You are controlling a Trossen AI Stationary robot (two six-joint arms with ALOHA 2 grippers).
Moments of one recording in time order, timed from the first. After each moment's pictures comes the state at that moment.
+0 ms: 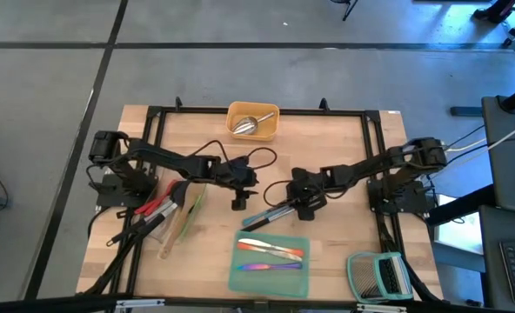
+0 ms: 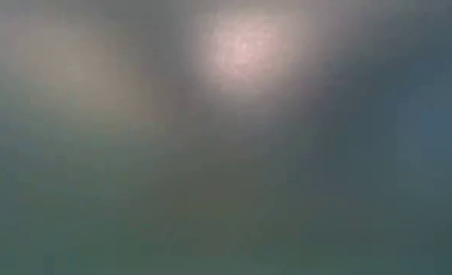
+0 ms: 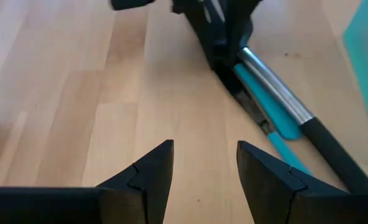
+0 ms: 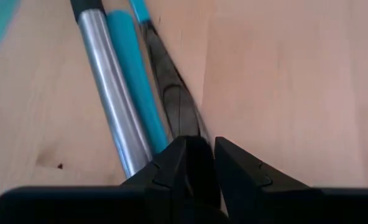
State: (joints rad) left arm 0.01 1.63 0.91 -0.01 -0.05 0.04; right arm 0.07 1.63 0.66 0.01 -0.06 -0.03
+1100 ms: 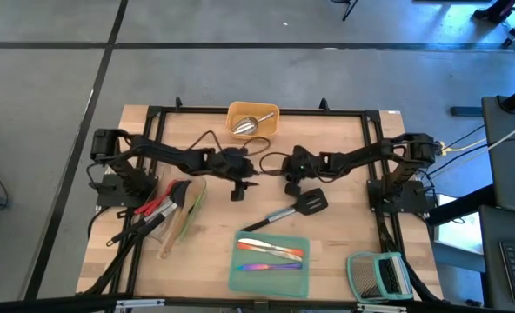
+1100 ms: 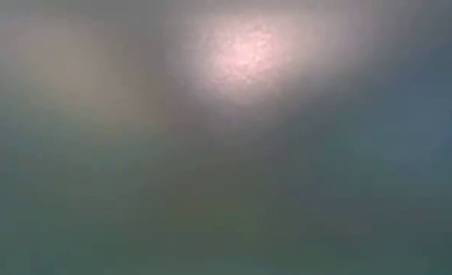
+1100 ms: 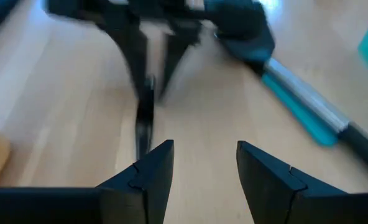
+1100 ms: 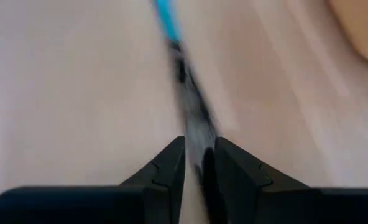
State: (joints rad) left arm 0.13 1.63 0.79 0.22 0.07 0.14; right arm -0.15 1.71 0.66 0.24 0.07 -0.01
